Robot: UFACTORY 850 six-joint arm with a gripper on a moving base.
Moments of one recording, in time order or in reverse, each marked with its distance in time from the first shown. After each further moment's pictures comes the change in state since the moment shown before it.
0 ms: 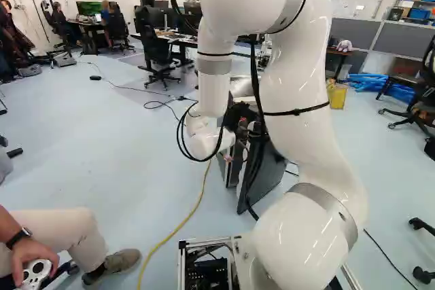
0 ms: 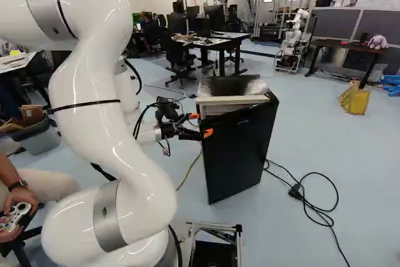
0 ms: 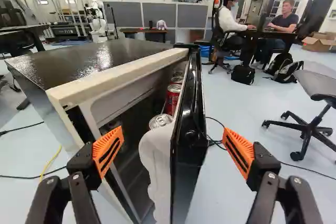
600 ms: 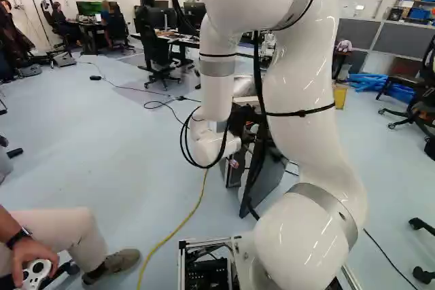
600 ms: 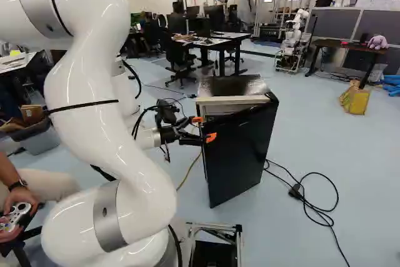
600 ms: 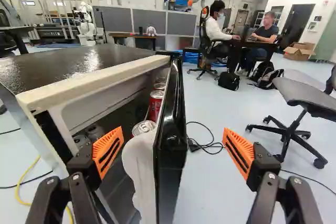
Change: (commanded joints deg) arm 0.4 1.9 4.3 4.0 2.4 0.0
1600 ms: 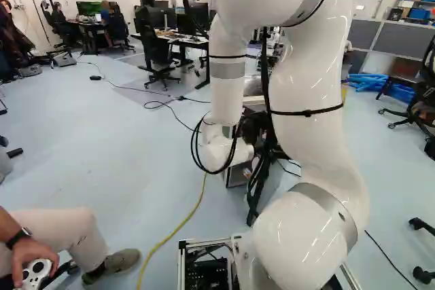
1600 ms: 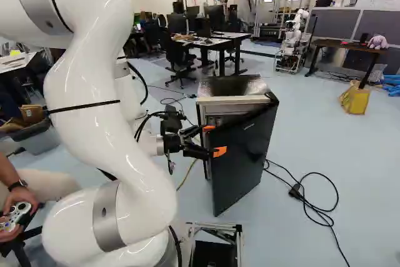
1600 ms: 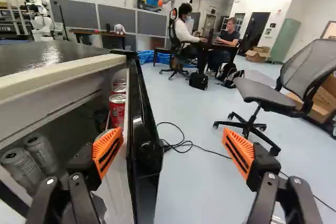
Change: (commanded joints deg) arm -3.3 1.9 5.2 8.0 0.3 0.0
